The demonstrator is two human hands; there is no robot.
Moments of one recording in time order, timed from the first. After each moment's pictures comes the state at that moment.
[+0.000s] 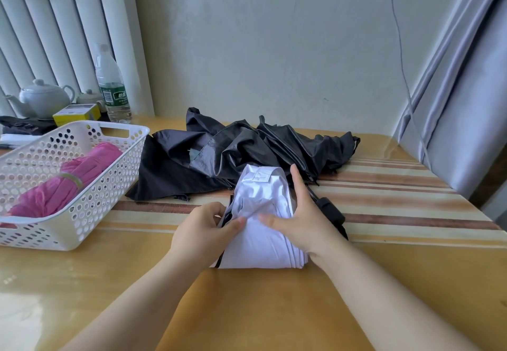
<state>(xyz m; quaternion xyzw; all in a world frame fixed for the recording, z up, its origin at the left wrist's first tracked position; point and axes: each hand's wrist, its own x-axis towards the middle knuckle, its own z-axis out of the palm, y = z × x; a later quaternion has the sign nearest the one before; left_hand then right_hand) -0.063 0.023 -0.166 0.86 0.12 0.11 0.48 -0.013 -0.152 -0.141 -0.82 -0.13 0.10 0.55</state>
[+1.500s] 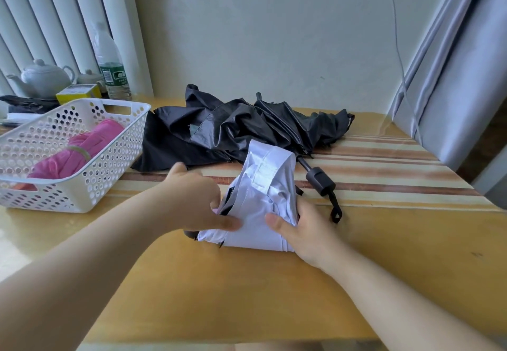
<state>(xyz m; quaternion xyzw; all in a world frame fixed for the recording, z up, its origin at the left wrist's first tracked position) -0.091 0.033 -0.105 0.99 -0.05 -0.10 -0.04 -0.079 -0.175 -0.156 -0.84 -0.20 0.08 0.50</state>
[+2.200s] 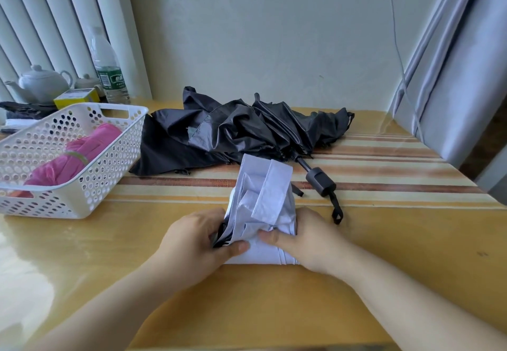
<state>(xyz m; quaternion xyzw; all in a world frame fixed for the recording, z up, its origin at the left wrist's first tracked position) -0.129 0.026 -0.168 0.94 -0.10 0.10 0.32 -0.082 -0.178 -0.145 -0.88 -0.20 0.15 0.40</state>
